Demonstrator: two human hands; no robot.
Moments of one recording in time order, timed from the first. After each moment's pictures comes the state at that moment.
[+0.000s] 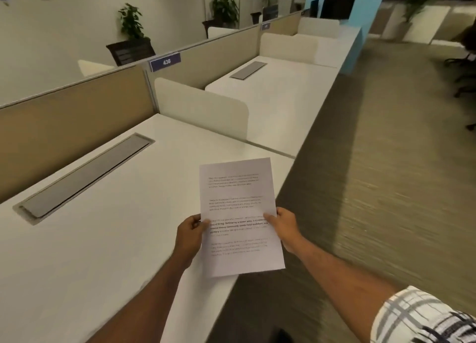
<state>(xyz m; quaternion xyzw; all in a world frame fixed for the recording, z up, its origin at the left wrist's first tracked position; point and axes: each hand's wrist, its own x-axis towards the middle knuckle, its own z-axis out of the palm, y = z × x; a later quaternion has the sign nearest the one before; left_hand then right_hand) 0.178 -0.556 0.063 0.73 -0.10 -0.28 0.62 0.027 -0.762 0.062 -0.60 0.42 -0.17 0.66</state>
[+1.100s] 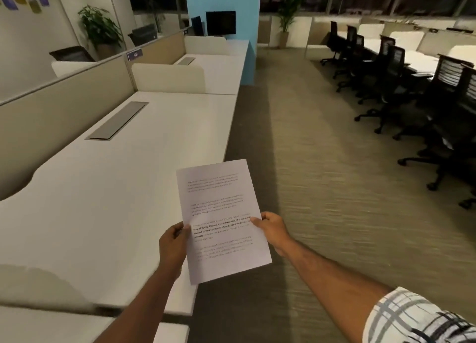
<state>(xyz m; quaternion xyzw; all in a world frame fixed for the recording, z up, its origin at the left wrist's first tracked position) 0.283 -1.193 0.088 0.71 -0.20 -0.34 0.58 0.070 -1.325 0.098 -0.53 0.50 -0.29 0.62</state>
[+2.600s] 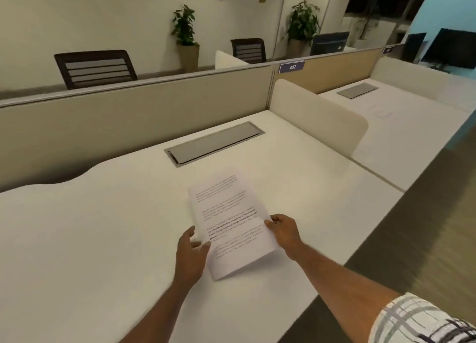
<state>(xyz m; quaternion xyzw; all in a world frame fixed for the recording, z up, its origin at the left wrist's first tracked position) 0.577 -1.618 0.035 0.80 0.04 -0.10 0.59 0.549 -1.875 0.069 -0.75 0.31 -0.04 0.59</state>
